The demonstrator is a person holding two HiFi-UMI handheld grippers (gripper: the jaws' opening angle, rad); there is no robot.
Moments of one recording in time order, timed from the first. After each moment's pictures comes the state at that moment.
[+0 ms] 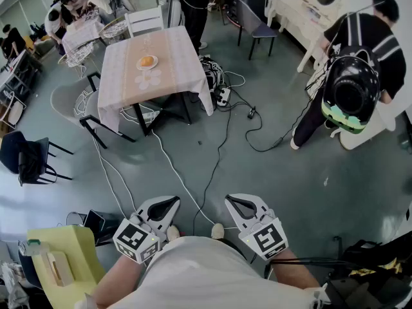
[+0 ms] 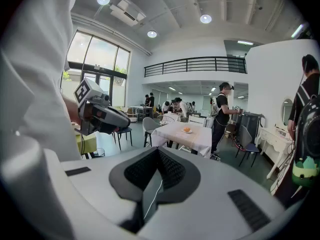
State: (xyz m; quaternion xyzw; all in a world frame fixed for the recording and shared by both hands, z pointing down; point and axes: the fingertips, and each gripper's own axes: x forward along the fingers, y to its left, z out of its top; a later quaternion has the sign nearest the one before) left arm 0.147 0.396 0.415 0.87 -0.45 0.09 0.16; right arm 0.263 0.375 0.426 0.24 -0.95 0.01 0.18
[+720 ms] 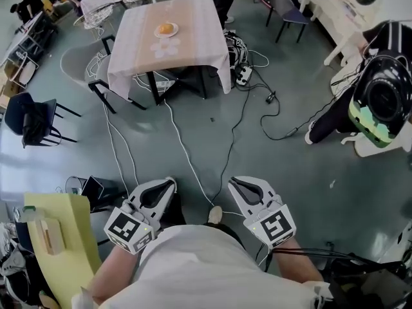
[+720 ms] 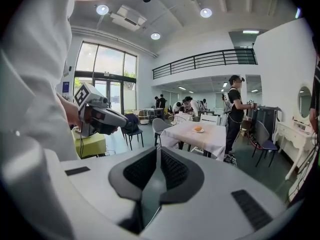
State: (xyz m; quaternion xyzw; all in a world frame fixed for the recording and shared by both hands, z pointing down) left arm 0.127 0.378 0.426 0.83 -0.52 0.09 0.17; right arm 0.253 0.334 0.439 0.16 -0.97 0.01 0.17
